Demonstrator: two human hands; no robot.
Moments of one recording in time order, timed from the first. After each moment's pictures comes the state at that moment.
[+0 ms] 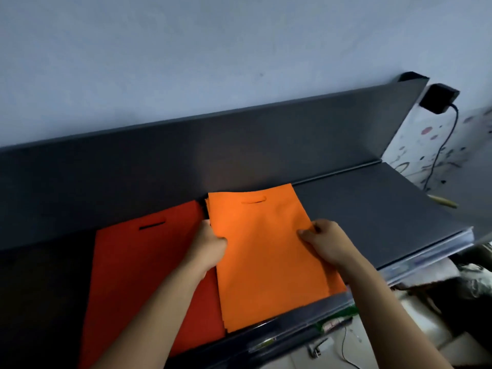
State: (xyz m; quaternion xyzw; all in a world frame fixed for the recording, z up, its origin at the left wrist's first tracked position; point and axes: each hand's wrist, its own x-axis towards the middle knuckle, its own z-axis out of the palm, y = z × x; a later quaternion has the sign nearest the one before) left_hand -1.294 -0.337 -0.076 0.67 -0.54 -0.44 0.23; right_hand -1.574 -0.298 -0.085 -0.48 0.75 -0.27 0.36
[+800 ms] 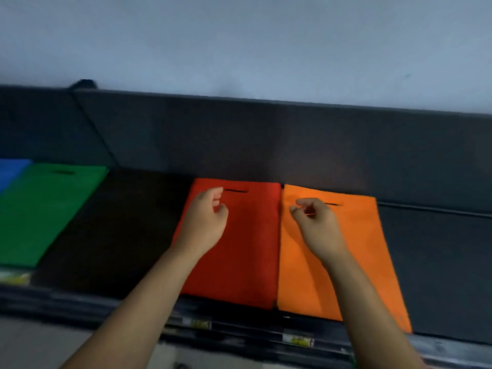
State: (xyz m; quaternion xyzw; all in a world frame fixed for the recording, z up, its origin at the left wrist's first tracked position) left_hand -1.156 -0.264 -0.038 0.75 -0.51 -0.22 0.36; right_hand -1.392 -0.330 -0.063 -0.62 0.59 -0.35 0.38
